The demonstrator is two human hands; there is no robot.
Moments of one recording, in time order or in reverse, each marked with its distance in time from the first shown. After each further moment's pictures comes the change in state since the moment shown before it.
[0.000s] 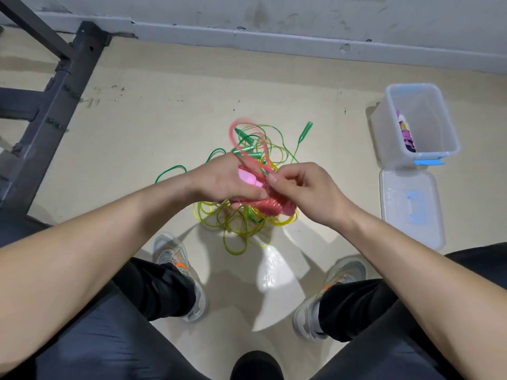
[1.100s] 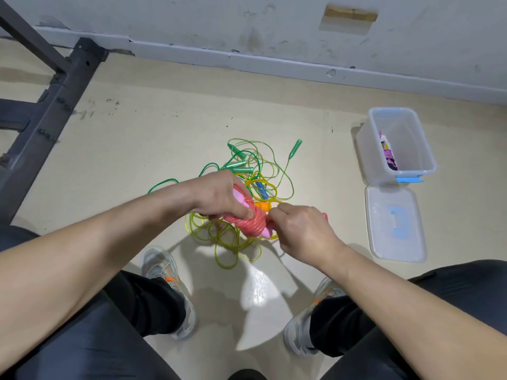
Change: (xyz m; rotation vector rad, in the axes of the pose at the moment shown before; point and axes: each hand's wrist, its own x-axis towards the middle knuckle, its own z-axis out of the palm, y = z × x) left_hand 0.003 0.006 -0.007 0.293 0.015 -0.193; right_hand -0.023 0.019 0.014 -1.038 0.029 -0.359
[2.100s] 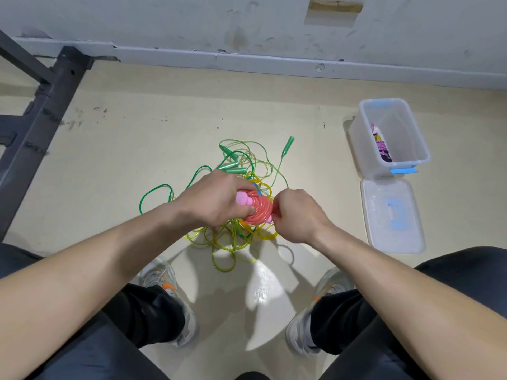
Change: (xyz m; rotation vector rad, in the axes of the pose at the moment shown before) left_hand 0.003 0.009 0.013 0.301 0.196 0.255; right_hand 0.023 0.022 -0.001 0.199 -0.242 0.479
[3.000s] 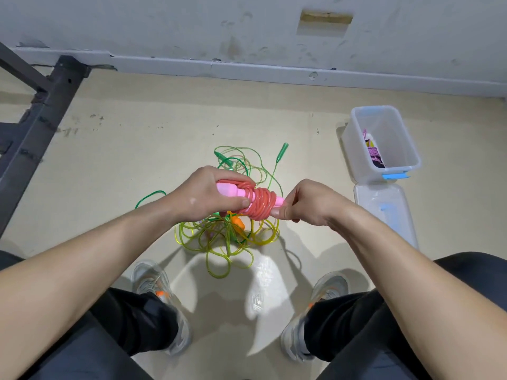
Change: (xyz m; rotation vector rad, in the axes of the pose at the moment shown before) left_hand 0.007 -0.004 -0.004 -0.613 0.085 -0.034; right_hand -0.007 0.021 -0.061 0.394 -0.254 0.205
